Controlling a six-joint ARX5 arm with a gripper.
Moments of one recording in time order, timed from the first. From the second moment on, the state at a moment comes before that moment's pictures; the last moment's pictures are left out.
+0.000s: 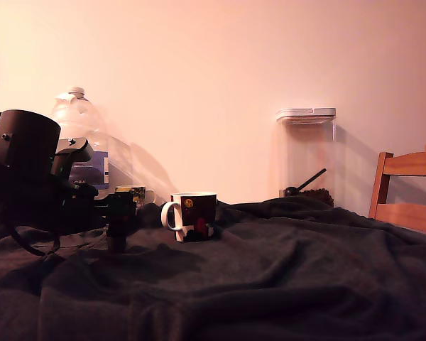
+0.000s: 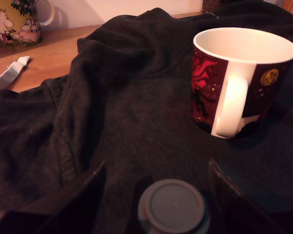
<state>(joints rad) -0.30 2.09 0.76 1.06 0.11 -0.04</state>
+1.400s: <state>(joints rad) -0.30 2.10 0.66 1.18 0.15 -0.02</state>
